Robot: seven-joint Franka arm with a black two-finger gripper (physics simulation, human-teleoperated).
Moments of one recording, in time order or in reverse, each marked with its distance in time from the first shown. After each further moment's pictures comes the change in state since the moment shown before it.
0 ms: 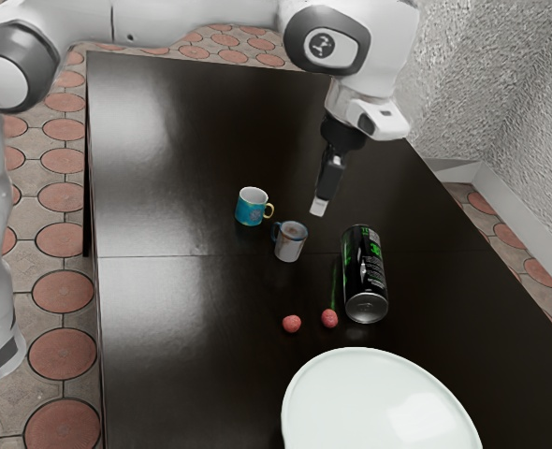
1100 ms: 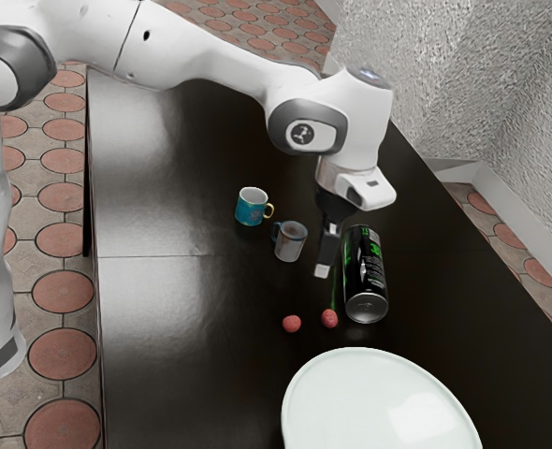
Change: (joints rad) arm 0.062 -0.005 -0.088 -0.323 -0.022 0.441 -0.018
